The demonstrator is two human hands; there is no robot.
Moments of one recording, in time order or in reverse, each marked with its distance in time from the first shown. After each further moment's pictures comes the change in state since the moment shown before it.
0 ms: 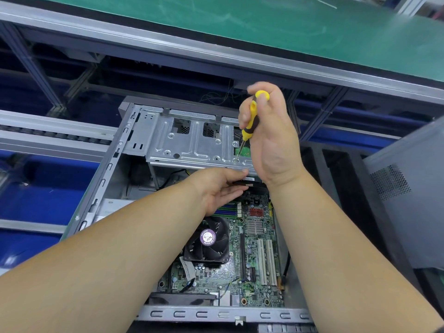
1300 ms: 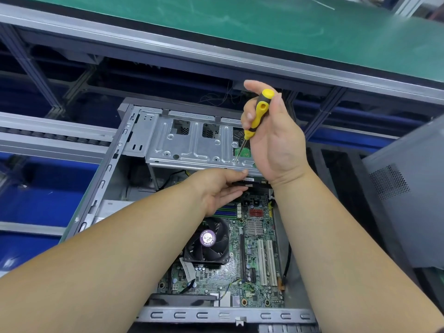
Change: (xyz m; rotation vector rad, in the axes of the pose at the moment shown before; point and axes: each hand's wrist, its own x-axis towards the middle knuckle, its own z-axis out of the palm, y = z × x) left_hand 0.000 0.000 0.000 -0.004 0.005 0.012; right_hand 0.003 0.002 -0.009 0.137 -0.026 0.057
